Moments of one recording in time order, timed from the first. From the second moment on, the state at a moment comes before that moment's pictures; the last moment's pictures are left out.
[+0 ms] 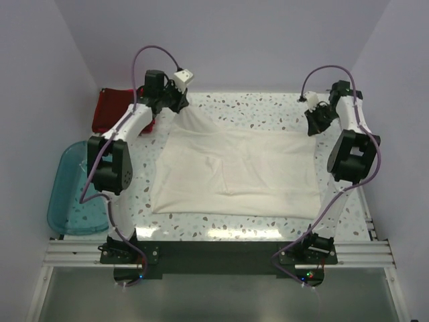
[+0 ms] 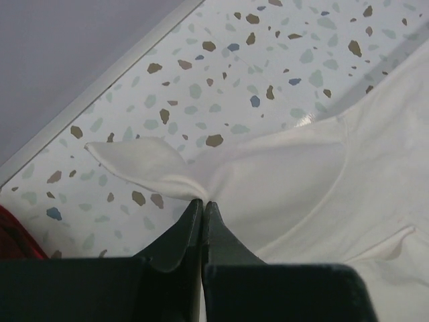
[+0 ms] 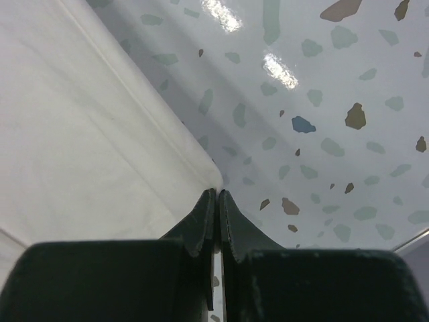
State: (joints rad) left arm -0.20 2.01 1.71 -0.24 0.46 0.34; right arm -0.24 2.21 1.99 -1.10 -0.39 -0.90
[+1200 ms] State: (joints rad) left arm -0.24 1.30 0.91 -0.49 0.43 0.30; right arm -0.27 1.79 1.38 -1.09 -0.40 -1.19
